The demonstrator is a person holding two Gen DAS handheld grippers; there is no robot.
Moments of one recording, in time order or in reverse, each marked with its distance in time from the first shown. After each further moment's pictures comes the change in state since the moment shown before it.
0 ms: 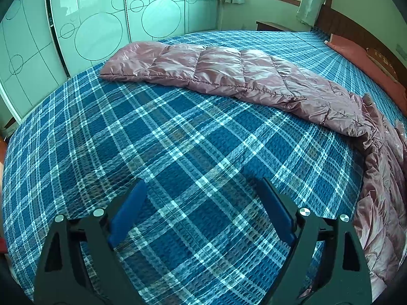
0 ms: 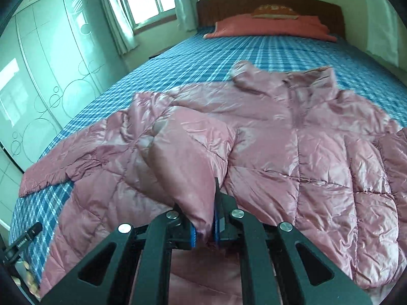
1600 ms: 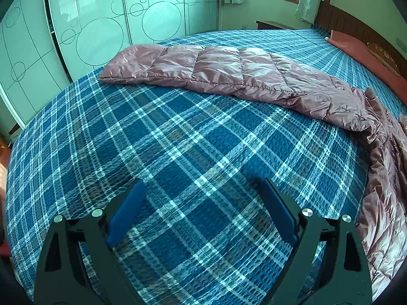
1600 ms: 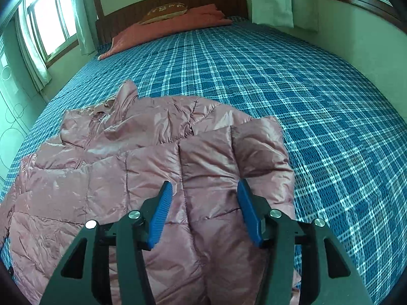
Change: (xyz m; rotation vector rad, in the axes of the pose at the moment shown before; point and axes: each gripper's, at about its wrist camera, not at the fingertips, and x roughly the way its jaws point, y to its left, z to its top) left arm 0.004 -0.003 -0.001 0.009 -0.008 0.008; right arm -0.061 -0.223 0.009 0.310 -0.020 -0.403
